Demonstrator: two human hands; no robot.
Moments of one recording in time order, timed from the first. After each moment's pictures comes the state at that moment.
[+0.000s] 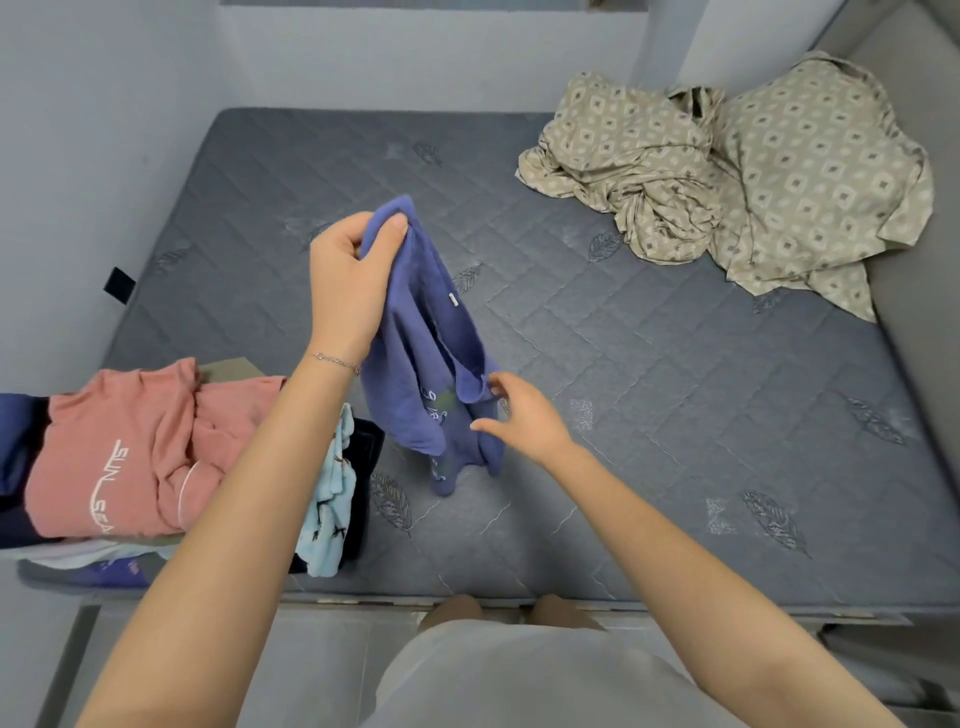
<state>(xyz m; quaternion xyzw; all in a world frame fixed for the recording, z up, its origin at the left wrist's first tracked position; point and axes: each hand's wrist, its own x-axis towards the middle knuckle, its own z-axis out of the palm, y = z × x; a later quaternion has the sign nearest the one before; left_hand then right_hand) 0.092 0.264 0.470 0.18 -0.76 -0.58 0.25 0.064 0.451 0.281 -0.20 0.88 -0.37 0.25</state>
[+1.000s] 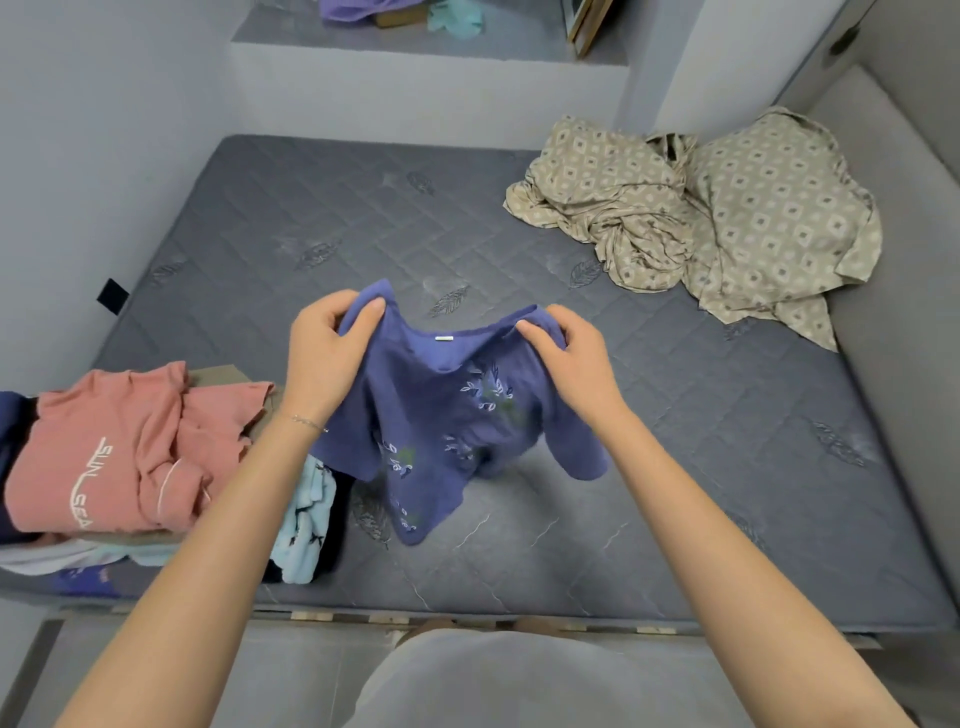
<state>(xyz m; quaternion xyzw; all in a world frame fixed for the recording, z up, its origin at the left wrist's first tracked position) 0.144 0.267 0.440 0.16 -0.83 -0.48 0.22 0.043 0.497 0.411 -0.17 0.81 -0.56 0.08</state>
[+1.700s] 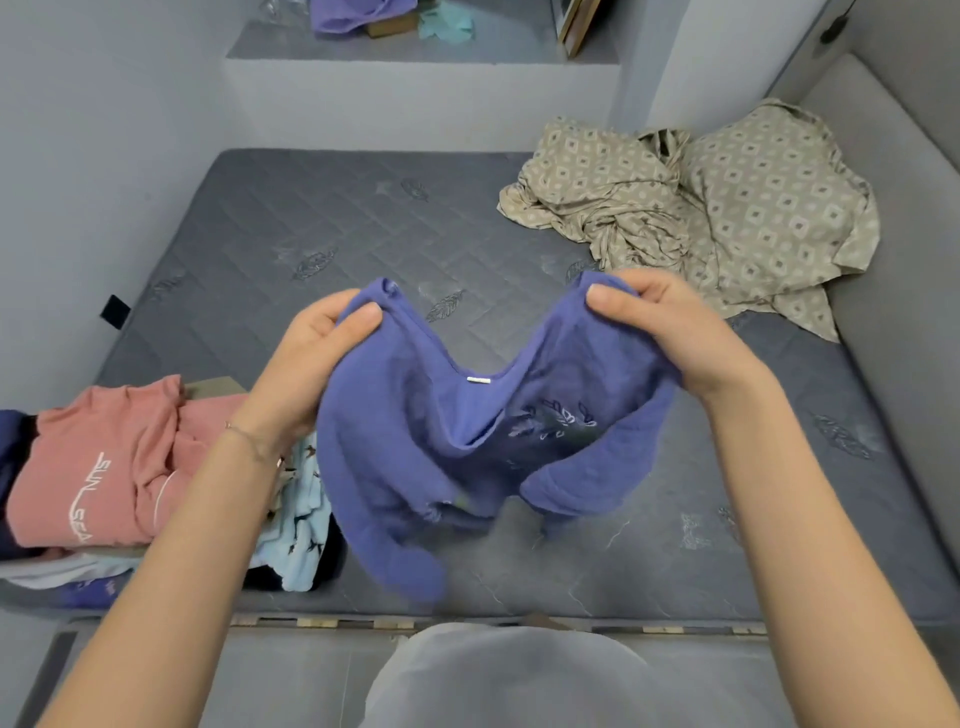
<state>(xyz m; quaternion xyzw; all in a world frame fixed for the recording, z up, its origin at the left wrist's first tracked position) 0.157 0.290 0.483 0.07 -0.69 -0.72 0.07 0.037 0.568 0.516 -0.22 0.67 -0.65 0.27</state>
